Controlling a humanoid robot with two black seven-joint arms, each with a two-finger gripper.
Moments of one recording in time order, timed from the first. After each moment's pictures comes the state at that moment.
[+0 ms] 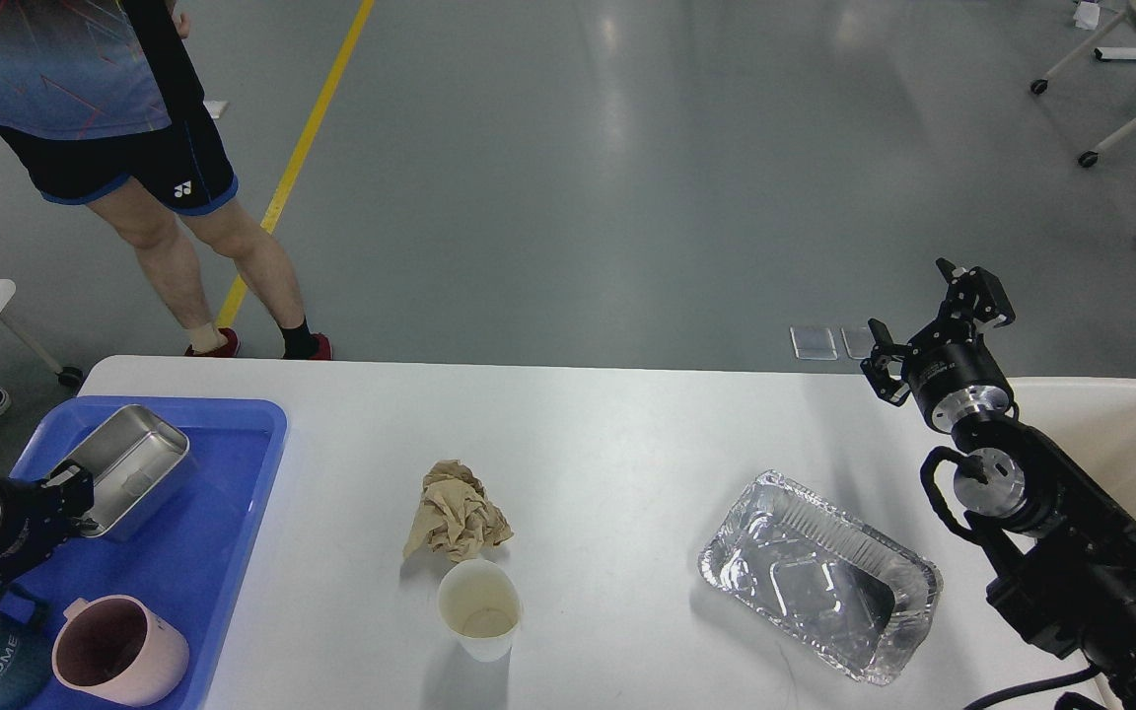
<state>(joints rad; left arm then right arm) -0.69 0.68 -0.33 -0.63 0.55 -0.44 0.38 0.53 -0.21 1.23 0.75 -0.34 0.12 0.23</state>
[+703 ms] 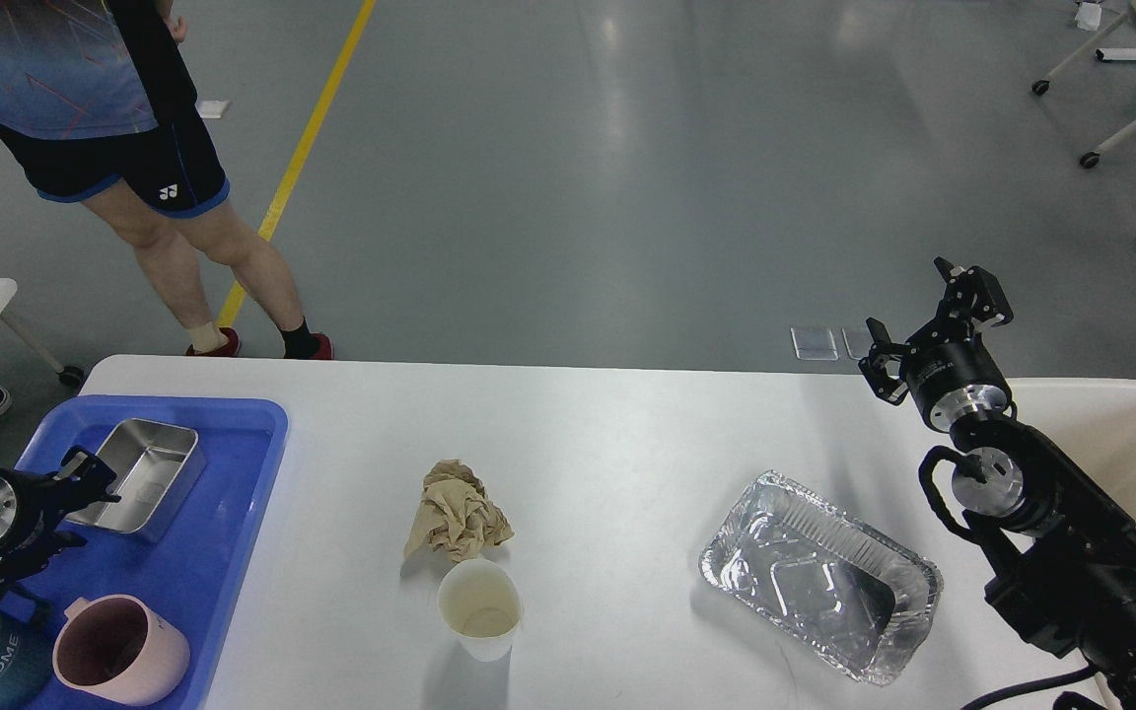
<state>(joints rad) -0.70 0.66 -0.33 -0.63 0.55 -0.40 0.38 0.53 -0.21 1.23 0.75 -0.34 0.12 0.23</state>
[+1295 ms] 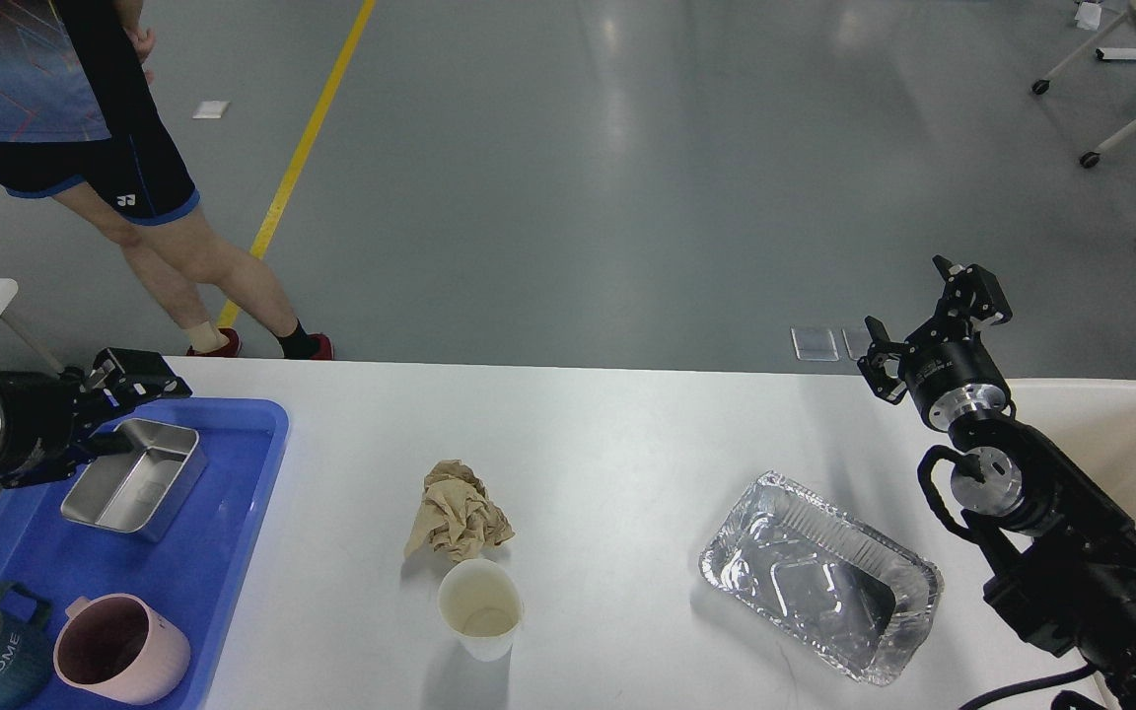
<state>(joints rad) -0.84 1.12 -0.34 -1.51 0.55 -0.32 0.39 0.53 -0.20 1.23 0.75 -0.34 0.12 0.23</state>
